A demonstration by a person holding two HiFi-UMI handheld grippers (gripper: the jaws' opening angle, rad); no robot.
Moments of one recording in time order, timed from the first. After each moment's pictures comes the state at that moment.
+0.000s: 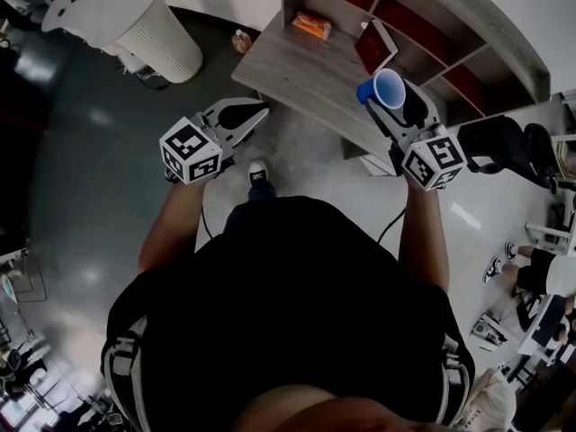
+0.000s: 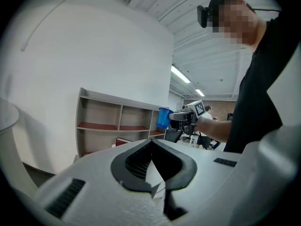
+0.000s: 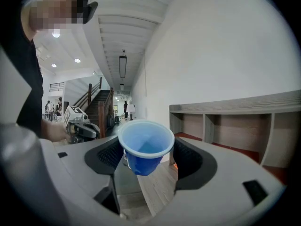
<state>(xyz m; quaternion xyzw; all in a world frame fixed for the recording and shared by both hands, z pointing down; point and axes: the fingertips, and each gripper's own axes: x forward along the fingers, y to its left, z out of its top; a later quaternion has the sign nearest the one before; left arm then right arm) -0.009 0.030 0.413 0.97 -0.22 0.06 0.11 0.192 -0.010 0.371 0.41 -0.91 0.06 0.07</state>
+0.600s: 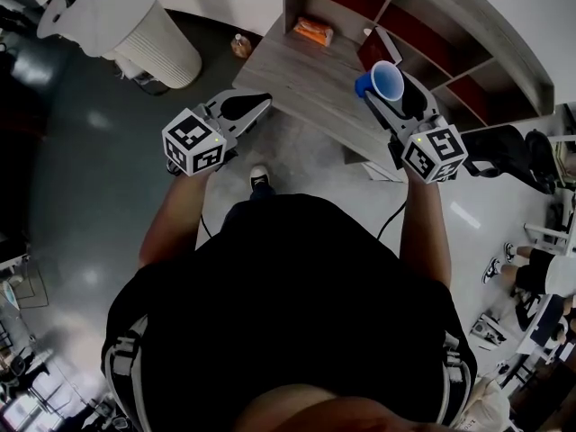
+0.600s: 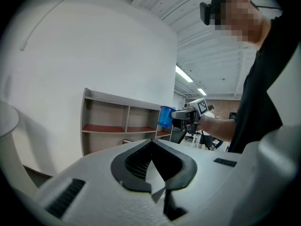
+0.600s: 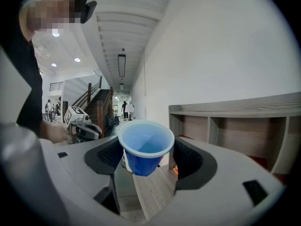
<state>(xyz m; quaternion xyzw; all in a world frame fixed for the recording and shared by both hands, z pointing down) -0.021 -0.029 0.412 0.96 -0.23 0.07 0.11 0.170 -0.063 0.365 0.41 -0.91 0.06 0.08</state>
